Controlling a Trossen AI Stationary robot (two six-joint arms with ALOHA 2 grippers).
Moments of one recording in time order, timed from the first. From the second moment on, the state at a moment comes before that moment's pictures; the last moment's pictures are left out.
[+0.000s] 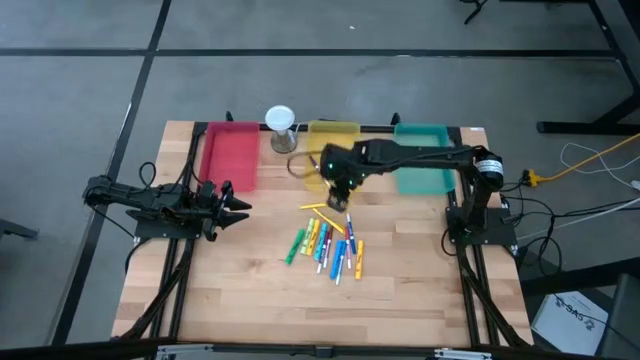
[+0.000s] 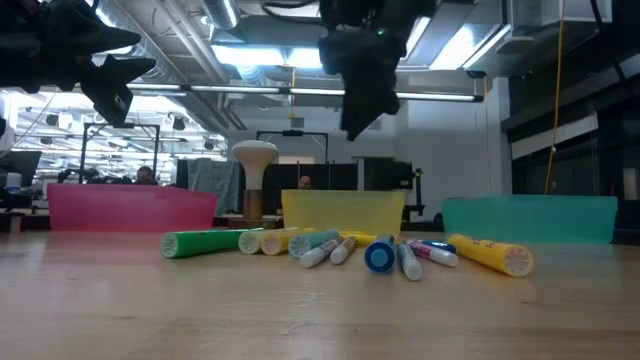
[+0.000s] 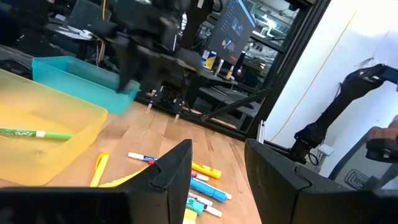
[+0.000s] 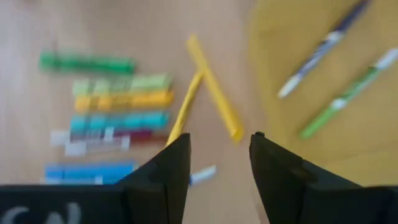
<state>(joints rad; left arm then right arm) -0.20 0.00 0.01 0.09 -0.17 -0.41 -0.14 1.80 1.61 -0.95 -0.03 0.14</state>
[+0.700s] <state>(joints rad) -0.20 0.00 0.01 0.09 -0.17 -0.41 0.06 1.80 1.61 -1.08 -0.16 -0.81</state>
